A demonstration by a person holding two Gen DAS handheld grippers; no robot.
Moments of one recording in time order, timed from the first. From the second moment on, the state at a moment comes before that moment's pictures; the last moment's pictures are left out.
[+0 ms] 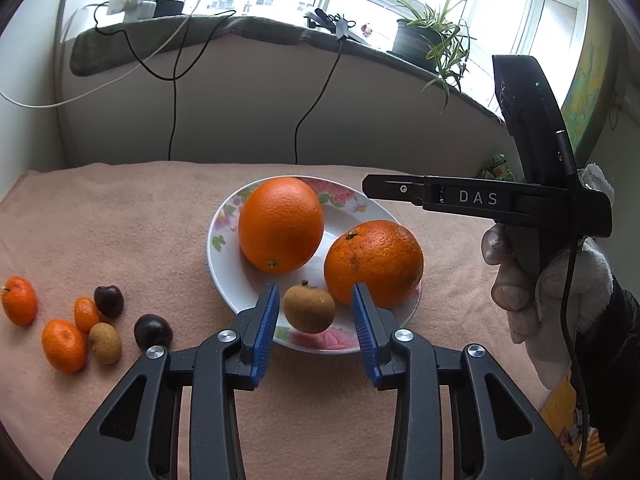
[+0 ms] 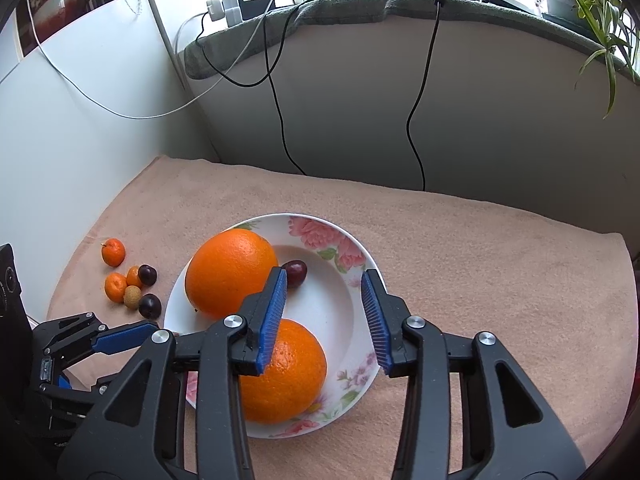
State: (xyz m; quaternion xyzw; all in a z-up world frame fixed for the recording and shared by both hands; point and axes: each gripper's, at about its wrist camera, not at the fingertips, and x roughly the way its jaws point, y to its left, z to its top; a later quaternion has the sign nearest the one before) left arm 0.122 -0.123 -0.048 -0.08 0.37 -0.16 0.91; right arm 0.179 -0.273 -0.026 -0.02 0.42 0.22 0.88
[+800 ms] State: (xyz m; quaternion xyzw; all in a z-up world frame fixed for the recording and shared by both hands) left arm 0.108 -0.118 -0.030 -0.07 0.34 -0.15 0.93; right arm 0.165 -0.263 -0.007 -0.01 0.41 0.22 0.89
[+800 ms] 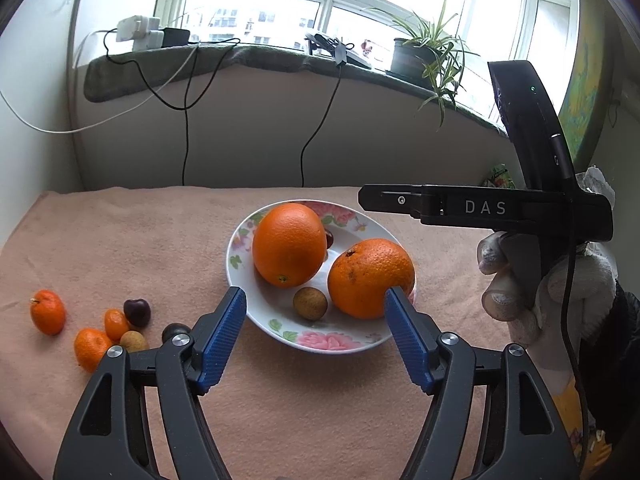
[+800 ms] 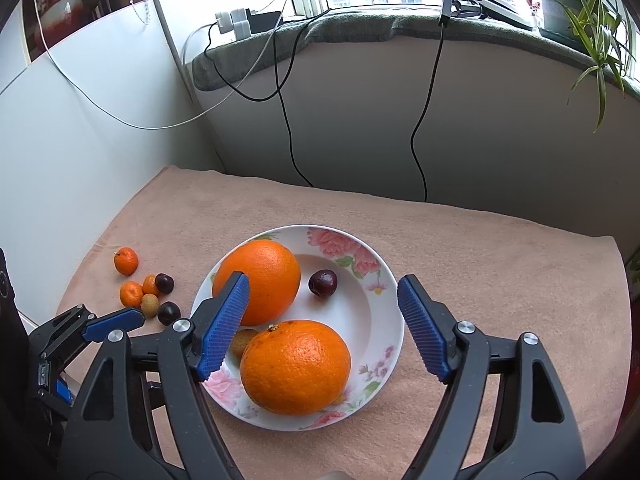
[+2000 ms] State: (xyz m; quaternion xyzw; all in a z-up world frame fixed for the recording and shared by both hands) left arm 0.086 -0.063 -0.021 -0.09 0.32 -0.10 0.94; right arm 0.143 -0.205 0.007 -0.04 0.40 0.25 0.88
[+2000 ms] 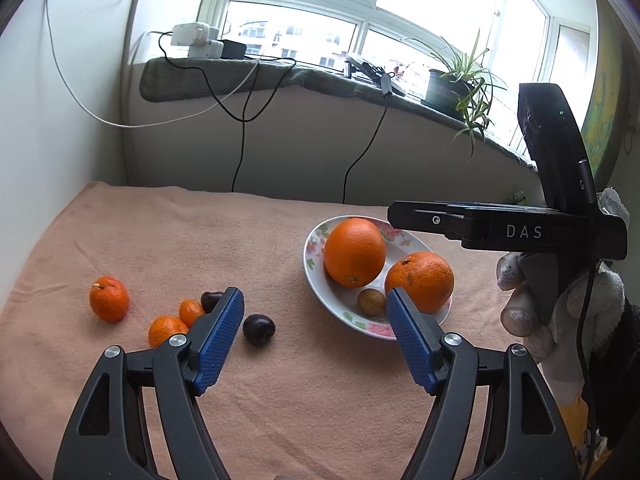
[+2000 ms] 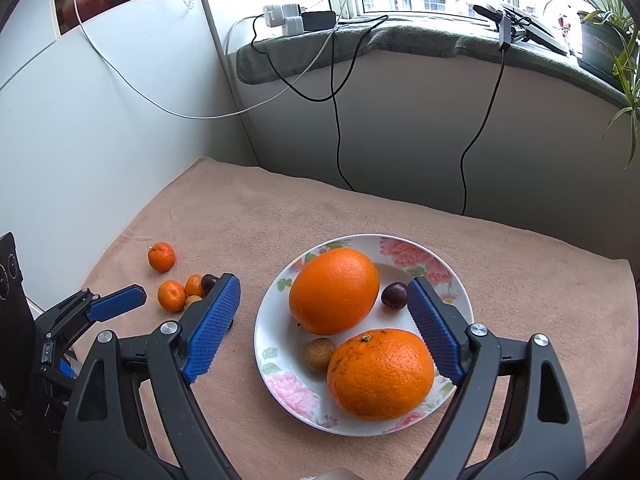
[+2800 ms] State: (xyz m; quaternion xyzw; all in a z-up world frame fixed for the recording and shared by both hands) left arm 0.080 0.032 -0.040 -0.12 0.32 -0.01 0.94; right arm 0.135 -0.134 -0.005 -0.07 0.41 0.30 0.86
